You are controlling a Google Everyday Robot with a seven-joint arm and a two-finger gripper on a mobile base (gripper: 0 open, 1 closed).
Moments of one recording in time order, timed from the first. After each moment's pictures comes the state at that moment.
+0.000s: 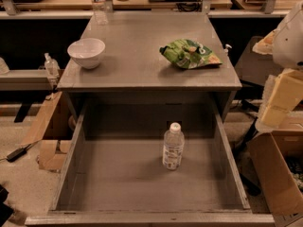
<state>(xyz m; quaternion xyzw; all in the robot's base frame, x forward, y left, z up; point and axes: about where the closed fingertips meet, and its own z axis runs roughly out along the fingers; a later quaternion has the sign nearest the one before) 0.438 -0.217 0.976 -0.60 0.78 -0.03 0.16</state>
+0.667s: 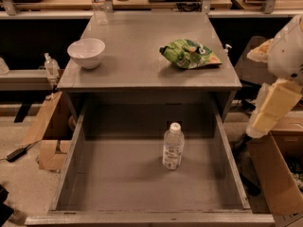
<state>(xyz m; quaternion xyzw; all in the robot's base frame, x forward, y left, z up) 0.442 -0.210 0.959 -0.60 0.78 -0.01 0.19</state>
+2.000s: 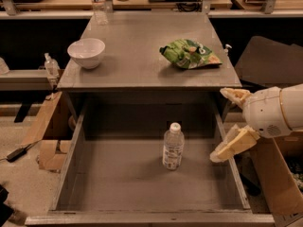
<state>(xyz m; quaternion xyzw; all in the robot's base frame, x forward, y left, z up) 0.458 -0.170 0.850 -0.55 0.72 0.16 0.38</state>
